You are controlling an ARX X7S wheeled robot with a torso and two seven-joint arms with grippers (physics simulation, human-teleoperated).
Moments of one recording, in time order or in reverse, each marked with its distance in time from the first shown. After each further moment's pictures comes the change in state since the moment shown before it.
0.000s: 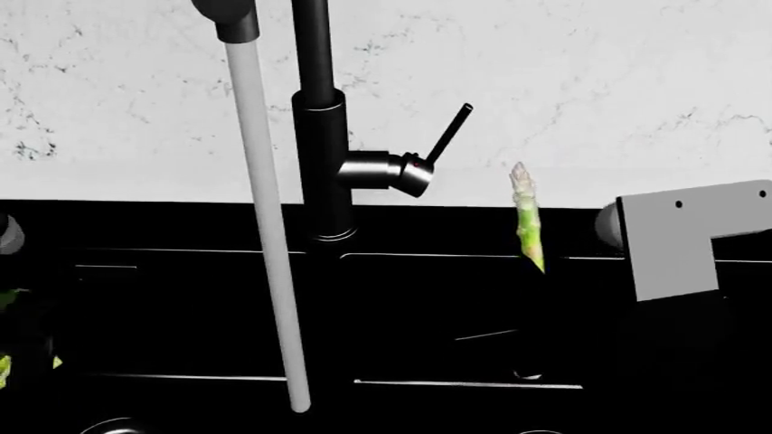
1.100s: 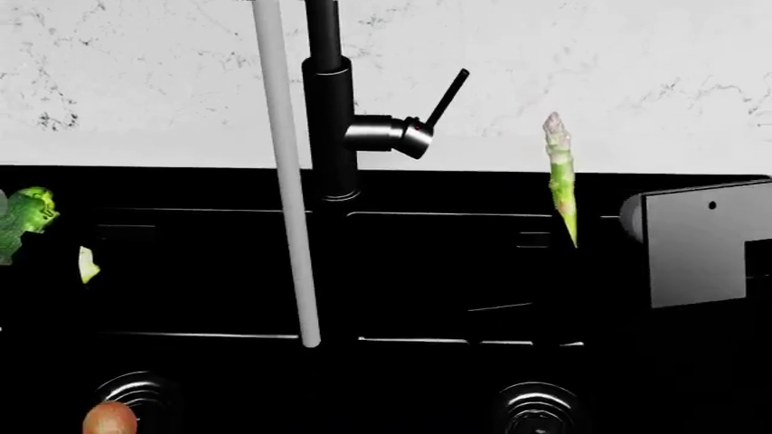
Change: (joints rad) left arm 0.176 0.002 -0.135 0.454 0.078 0.296 -0.154; right arm -0.071 -0.003 0.018 -0.093 -0.195 -0.147 0.047
